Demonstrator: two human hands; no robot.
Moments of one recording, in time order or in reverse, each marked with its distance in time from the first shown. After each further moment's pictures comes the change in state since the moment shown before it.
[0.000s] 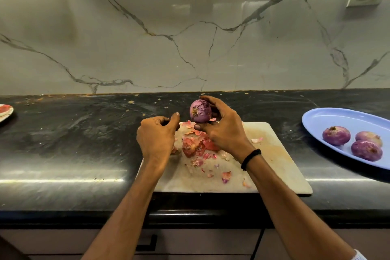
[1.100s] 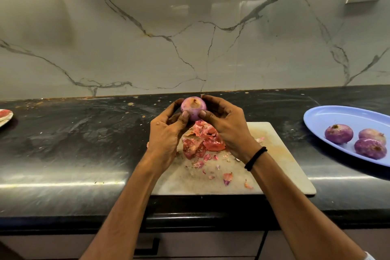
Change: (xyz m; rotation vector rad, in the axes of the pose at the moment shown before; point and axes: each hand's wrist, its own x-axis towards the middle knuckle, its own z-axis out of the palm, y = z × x) left_hand -0.001 0.015 0.000 -0.942 -0.458 -0.212; right_hand 0.002 -0.006 -0.006 0.521 -0.035 0.204
